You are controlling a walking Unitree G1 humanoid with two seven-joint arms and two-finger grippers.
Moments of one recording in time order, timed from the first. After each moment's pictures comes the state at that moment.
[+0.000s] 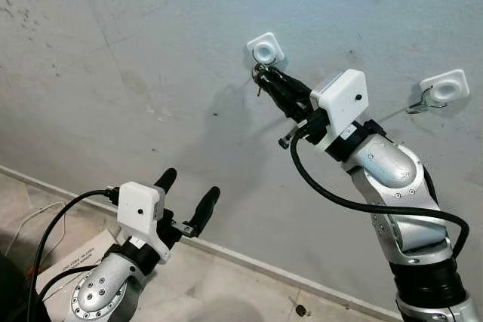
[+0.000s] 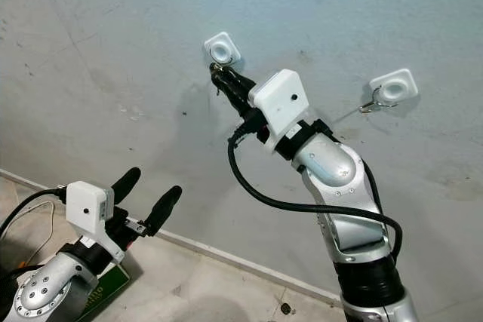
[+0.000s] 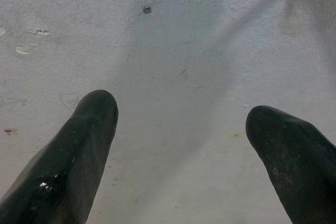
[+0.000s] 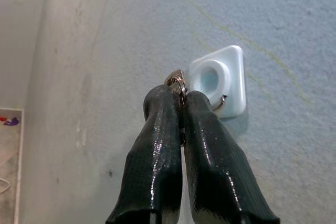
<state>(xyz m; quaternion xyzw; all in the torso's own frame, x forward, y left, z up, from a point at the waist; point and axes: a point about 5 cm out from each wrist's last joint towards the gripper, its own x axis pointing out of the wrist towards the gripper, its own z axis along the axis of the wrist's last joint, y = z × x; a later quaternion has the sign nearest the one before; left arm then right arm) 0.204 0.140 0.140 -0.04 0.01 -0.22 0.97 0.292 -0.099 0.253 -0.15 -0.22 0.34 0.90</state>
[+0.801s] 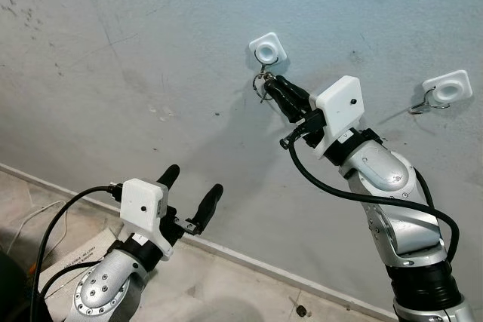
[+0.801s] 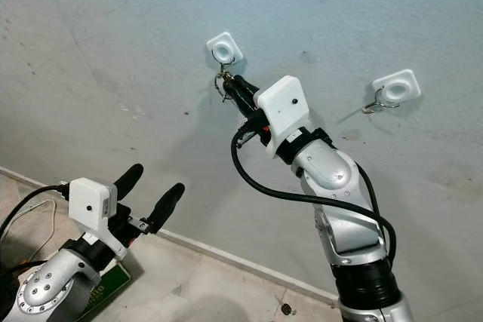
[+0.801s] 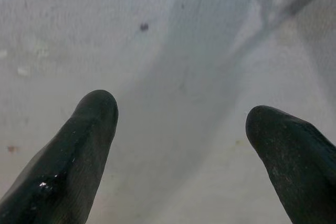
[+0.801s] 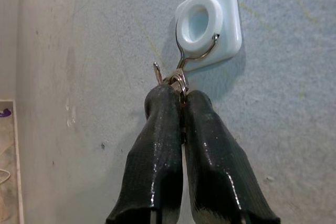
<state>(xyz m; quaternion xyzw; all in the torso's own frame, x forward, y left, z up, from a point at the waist) 0.210 0.136 0.148 -0.03 -0.01 -0.23 0.97 0.299 -0.104 0.234 -0.13 -0.17 0.31 0.93</state>
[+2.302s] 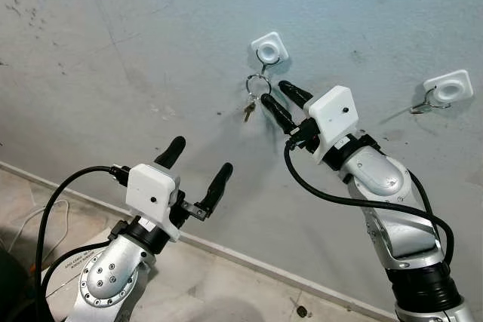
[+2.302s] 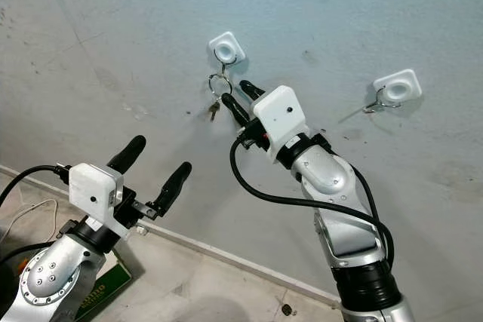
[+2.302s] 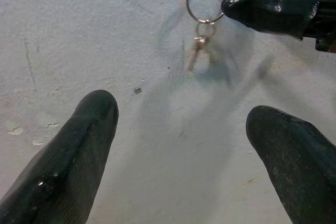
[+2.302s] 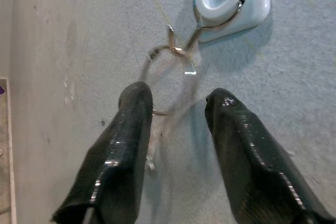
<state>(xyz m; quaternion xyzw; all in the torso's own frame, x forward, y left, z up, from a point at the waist) 0.213 0.126 0.170 0.03 -0.09 -0.23 0.97 0.301 -0.107 0.223 -0.17 -0.16 0.29 0.93</state>
